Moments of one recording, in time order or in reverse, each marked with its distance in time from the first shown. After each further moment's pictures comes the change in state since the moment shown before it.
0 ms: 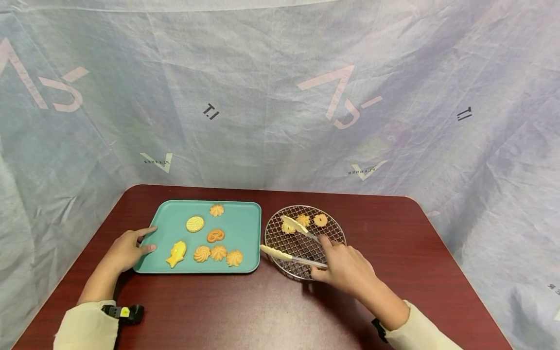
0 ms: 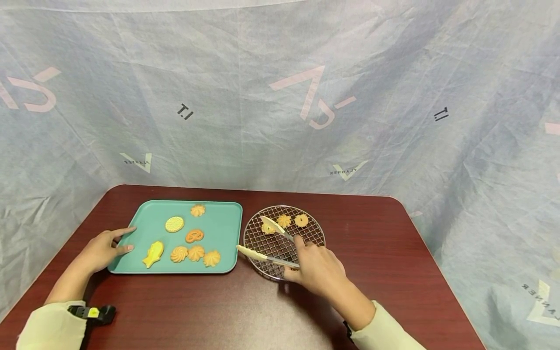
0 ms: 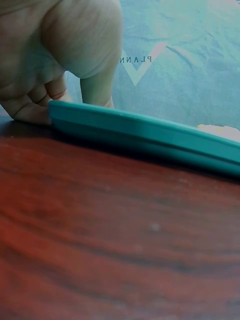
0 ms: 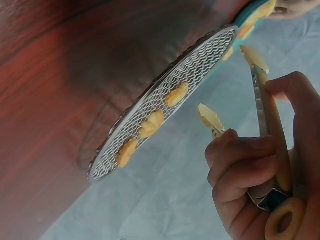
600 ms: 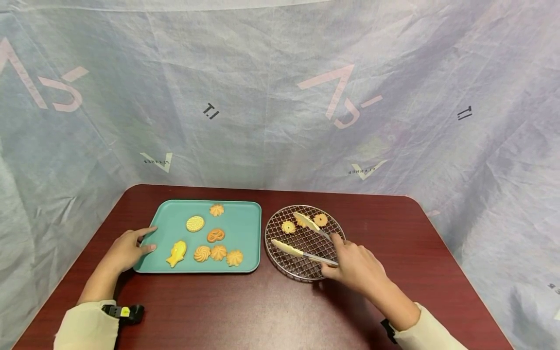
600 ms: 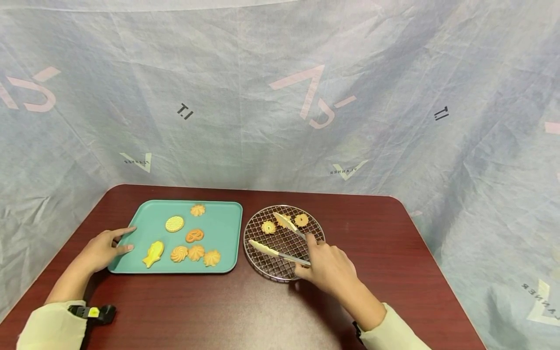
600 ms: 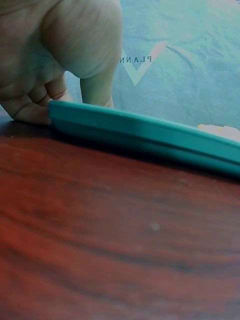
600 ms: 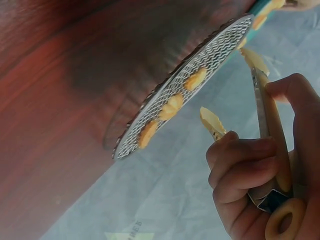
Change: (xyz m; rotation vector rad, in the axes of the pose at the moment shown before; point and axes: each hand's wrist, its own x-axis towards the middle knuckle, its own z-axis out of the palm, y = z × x) left_hand 0.000 0.001 0.000 0.003 0.003 -0.002; right_hand -0.005 0.021 -0.001 0.015 0.013 0.066
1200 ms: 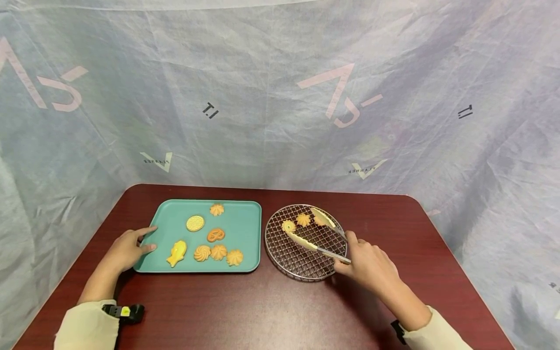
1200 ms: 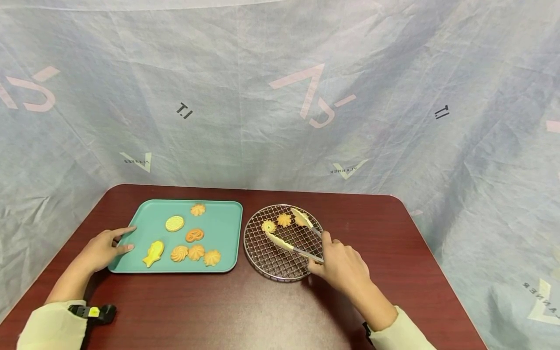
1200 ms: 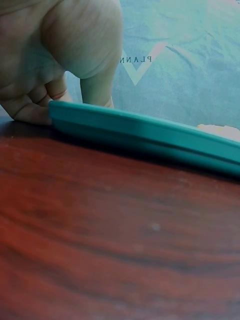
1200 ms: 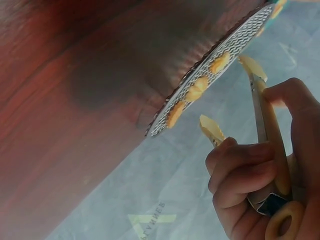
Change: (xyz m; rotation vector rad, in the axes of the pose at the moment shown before) left_hand 0.000 -0.002 0.001 0.005 -0.007 -0.005; right_hand -0.006 0.026 -0.001 0.001 0.016 0.097
